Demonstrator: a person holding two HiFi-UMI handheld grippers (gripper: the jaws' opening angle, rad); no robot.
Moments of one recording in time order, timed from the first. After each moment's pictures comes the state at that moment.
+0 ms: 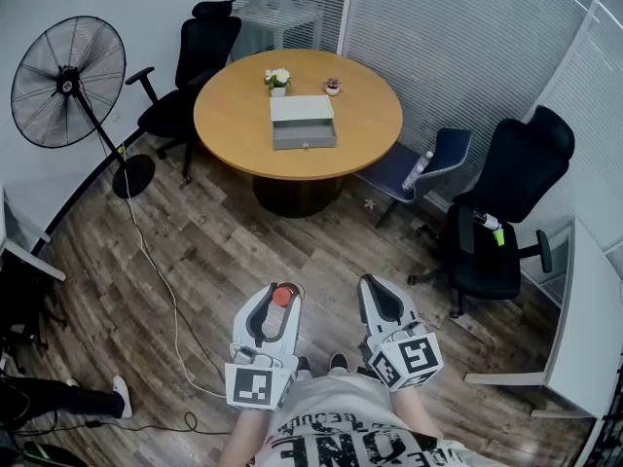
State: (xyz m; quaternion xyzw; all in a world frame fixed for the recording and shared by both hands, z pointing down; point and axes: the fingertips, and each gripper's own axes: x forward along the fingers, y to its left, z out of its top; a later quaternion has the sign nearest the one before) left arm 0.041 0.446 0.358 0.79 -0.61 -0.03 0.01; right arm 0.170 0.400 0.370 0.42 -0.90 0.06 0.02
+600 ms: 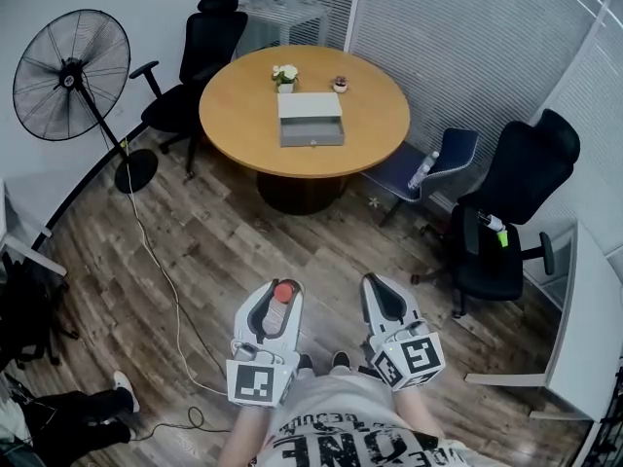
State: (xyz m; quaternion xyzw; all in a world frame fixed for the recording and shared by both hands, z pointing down) left arm 0.019 0.437 0.359 0.79 -0.62 -0.03 0.00; right arm 0.149 0.394 0.370 0.42 -0.91 0.06 0.03
